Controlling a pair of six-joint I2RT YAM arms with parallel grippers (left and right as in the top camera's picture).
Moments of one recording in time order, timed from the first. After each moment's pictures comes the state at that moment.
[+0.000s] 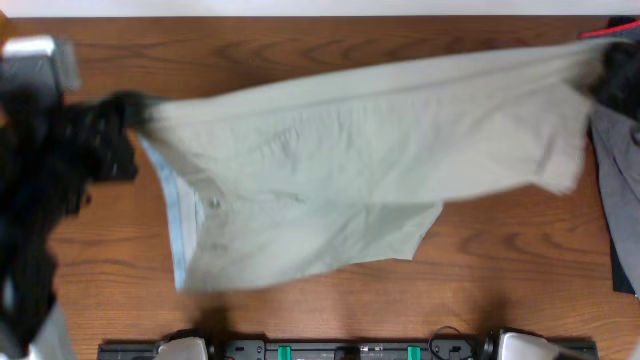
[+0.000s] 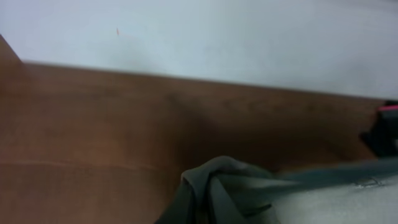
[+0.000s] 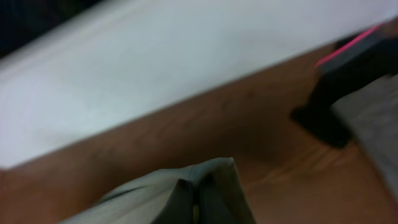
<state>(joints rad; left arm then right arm) 0.16 1.30 2.15 -1.42 0.25 -0.06 -0.16 1.43 2.11 -1.24 -0.18 0.38</state>
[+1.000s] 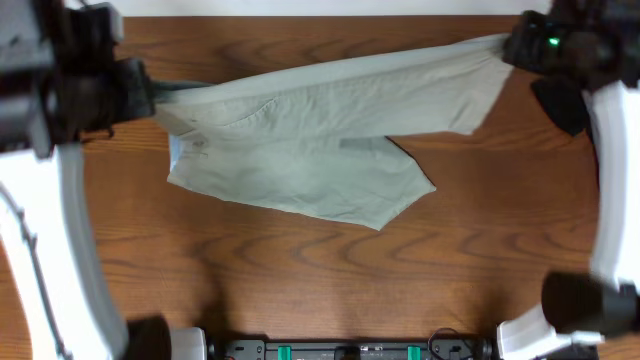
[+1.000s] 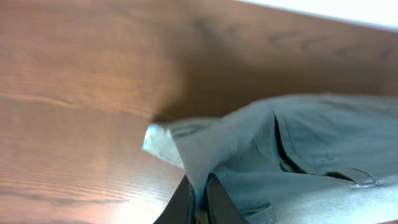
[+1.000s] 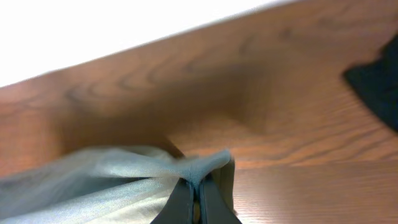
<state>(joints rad) 0.16 1.53 2.13 -1.50 0.15 -0.05 -0.05 1.70 2.10 -1.22 -0.21 0.29</state>
